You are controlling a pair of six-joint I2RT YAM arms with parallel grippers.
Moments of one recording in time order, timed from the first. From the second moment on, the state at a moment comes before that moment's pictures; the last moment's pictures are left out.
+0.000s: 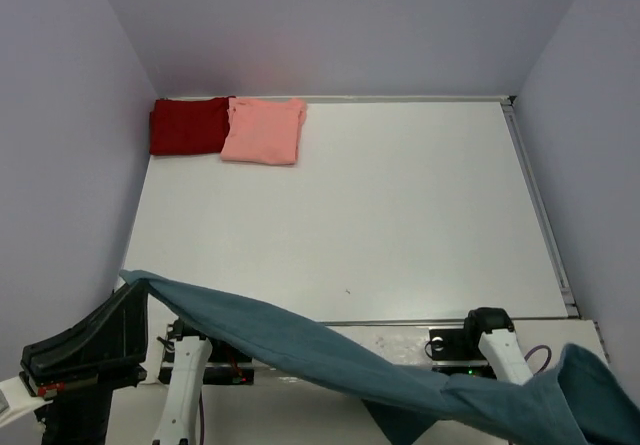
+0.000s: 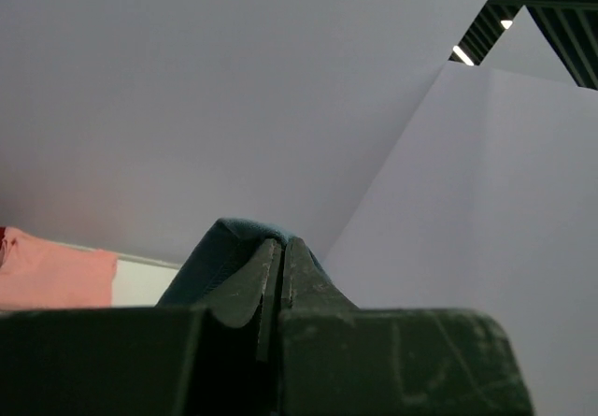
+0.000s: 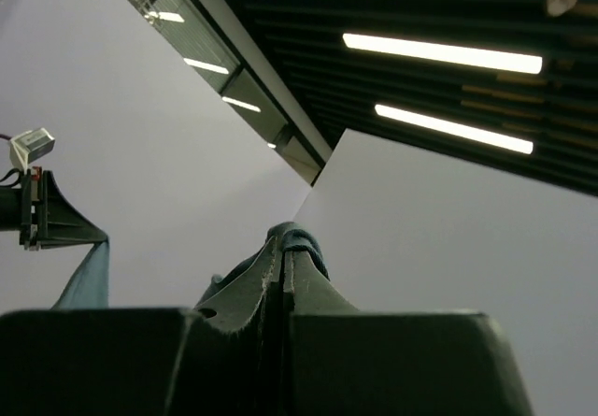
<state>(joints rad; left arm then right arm) 0.03 0.30 1.67 -0.86 0.21 -0.73 0.05 0.48 2.09 -0.30 -0.67 0.28</state>
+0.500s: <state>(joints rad) 0.04 0.30 1.55 -0.82 0.23 -0.73 0.05 0.42 2.08 -0.26 -0.62 0.24</state>
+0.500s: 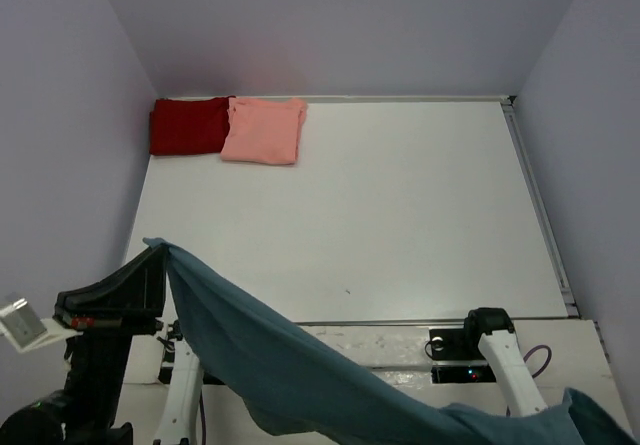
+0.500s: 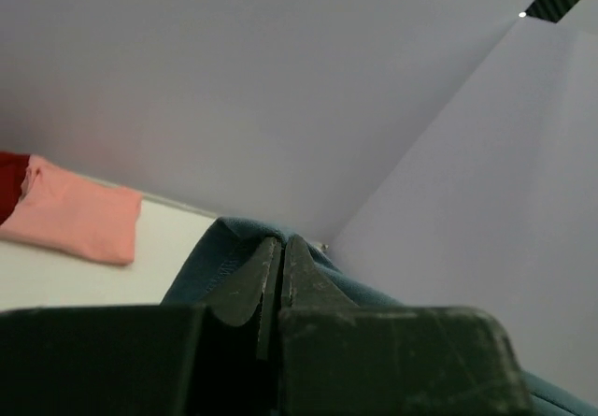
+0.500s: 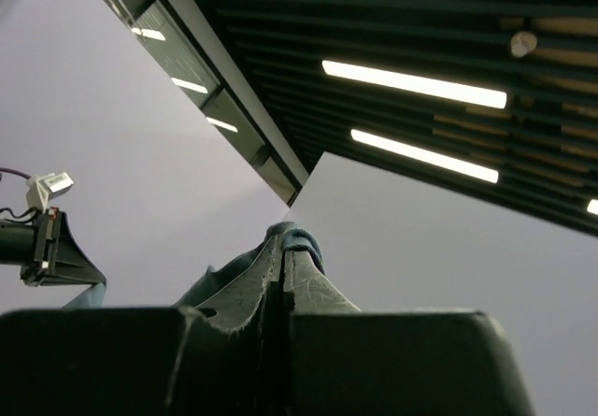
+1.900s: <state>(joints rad) 0.04 0.28 0.81 -0.73 0.14 -0.76 0.05 0.53 1.31 -0.25 -0.55 0.23</state>
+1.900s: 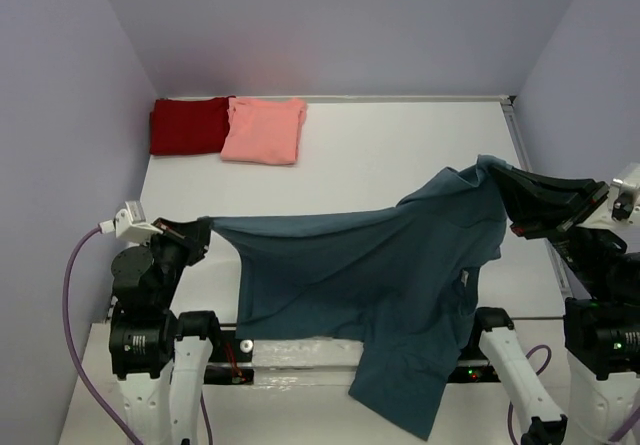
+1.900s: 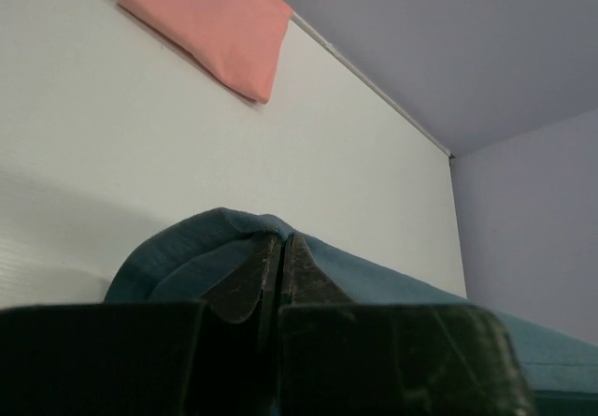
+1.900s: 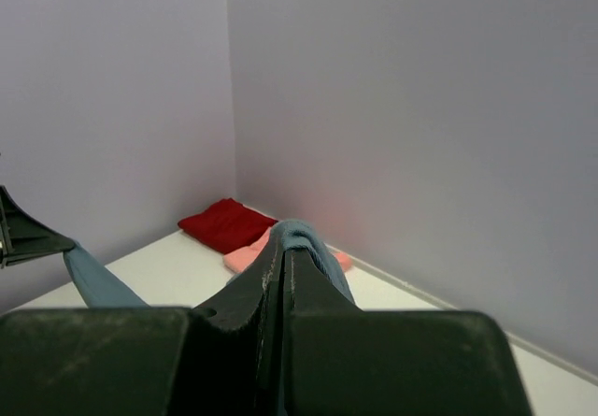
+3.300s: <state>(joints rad) 0.00 0.83 0.53 -0.08 0.10 -0.75 0.05 1.19 1.04 0.17 -0.52 0.29</state>
